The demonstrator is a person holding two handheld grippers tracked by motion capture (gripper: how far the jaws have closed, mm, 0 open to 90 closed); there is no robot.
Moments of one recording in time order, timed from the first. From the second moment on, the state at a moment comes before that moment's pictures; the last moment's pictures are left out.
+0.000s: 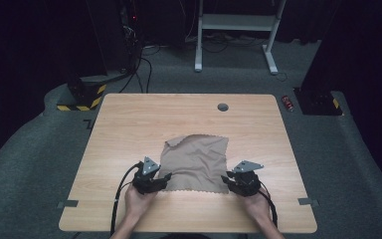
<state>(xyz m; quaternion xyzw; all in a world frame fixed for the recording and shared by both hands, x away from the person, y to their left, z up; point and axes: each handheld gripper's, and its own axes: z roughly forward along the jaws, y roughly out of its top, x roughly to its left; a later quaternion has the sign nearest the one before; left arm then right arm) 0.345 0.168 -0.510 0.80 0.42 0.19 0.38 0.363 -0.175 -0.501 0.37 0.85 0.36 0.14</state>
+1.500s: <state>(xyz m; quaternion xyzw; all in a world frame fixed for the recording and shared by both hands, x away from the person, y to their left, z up) 0.357 0.159 -0.491 0.83 0.39 0.17 0.37 0.345 -0.174 -0.502 0.32 0.86 0.38 0.15</state>
